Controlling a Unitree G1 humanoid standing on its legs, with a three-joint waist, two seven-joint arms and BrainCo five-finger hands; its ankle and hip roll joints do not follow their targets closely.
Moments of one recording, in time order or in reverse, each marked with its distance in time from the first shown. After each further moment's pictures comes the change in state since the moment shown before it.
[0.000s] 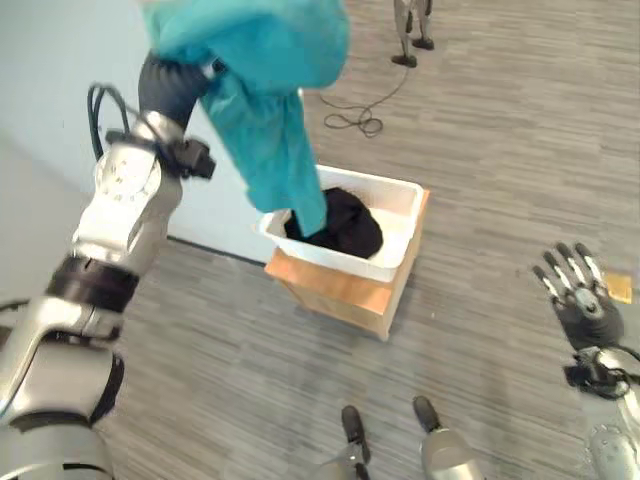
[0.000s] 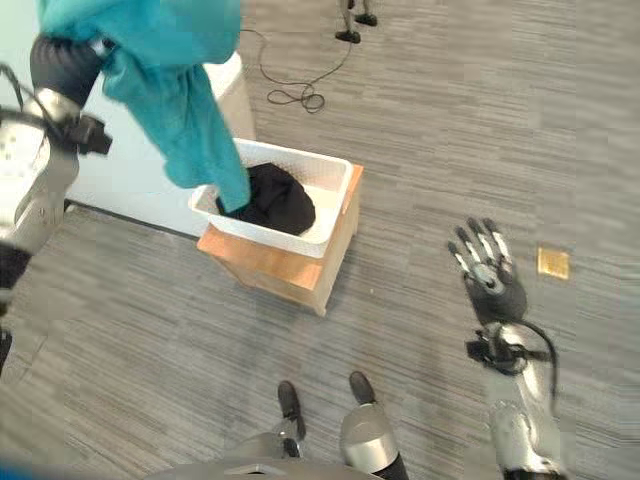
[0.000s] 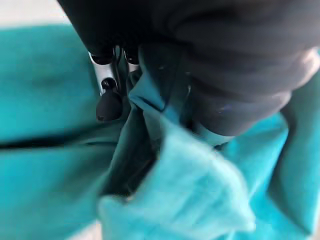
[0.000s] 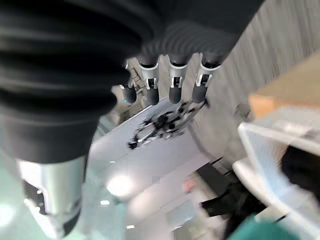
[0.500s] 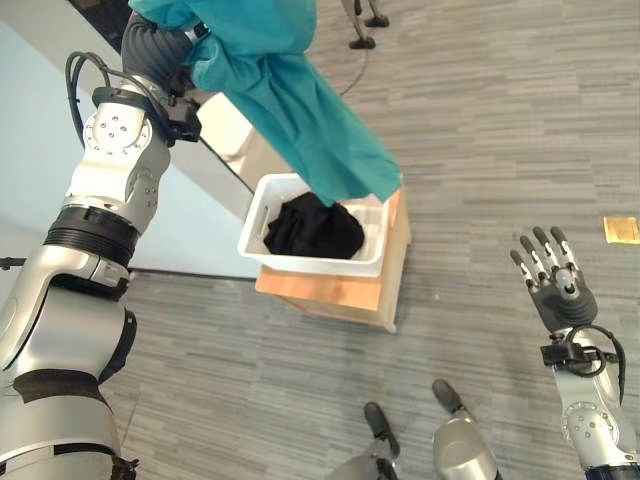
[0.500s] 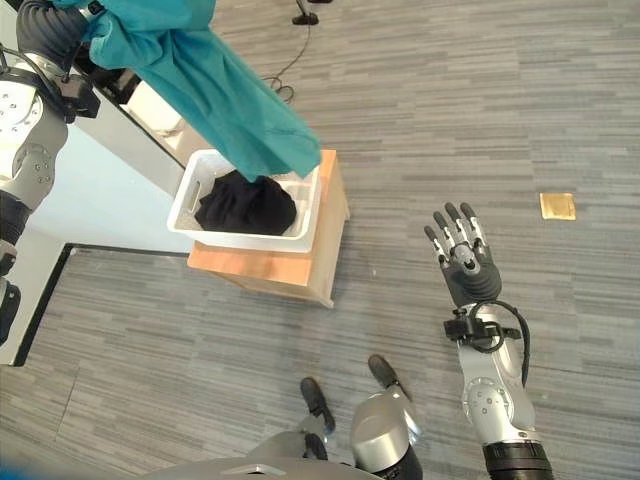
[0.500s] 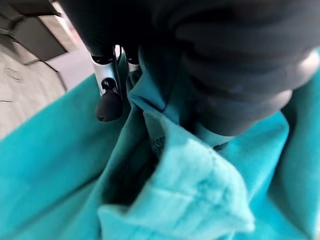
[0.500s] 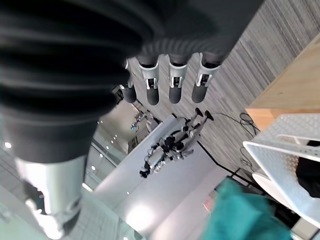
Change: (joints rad) left arm -0.135 -0.061 -0.031 0.317 0.013 0.038 -0.002; right arm -0.042 -0.022 0.026 0.037 0.048 -0.008 -0.042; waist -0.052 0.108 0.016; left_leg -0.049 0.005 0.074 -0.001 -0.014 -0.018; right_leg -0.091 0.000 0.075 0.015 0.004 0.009
